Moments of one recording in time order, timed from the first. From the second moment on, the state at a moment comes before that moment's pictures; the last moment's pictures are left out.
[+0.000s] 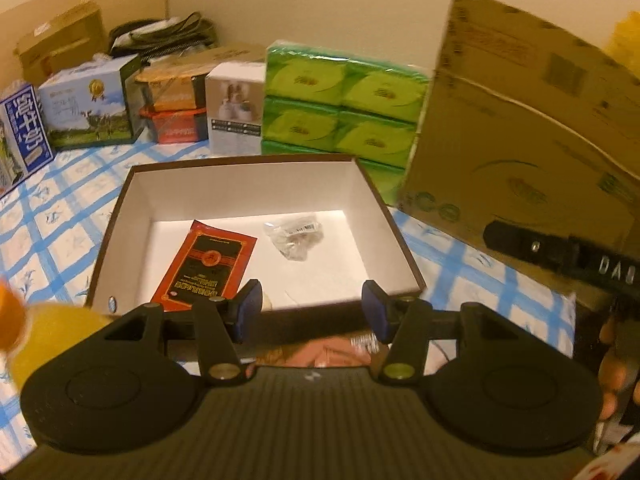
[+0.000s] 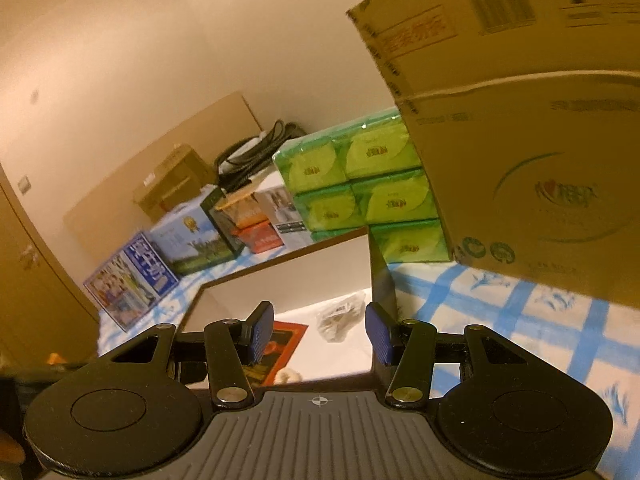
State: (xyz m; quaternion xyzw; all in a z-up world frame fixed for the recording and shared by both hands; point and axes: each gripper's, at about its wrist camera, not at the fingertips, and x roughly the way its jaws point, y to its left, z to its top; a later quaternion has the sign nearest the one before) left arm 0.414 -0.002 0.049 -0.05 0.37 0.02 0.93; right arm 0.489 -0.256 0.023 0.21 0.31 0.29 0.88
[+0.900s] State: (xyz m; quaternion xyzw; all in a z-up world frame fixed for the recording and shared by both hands) left arm 0.182 0.086 0.050 -0.06 0.38 0.00 0.92; right arm 0.282 -0.270 0.027 0.19 0.35 0.32 0.86
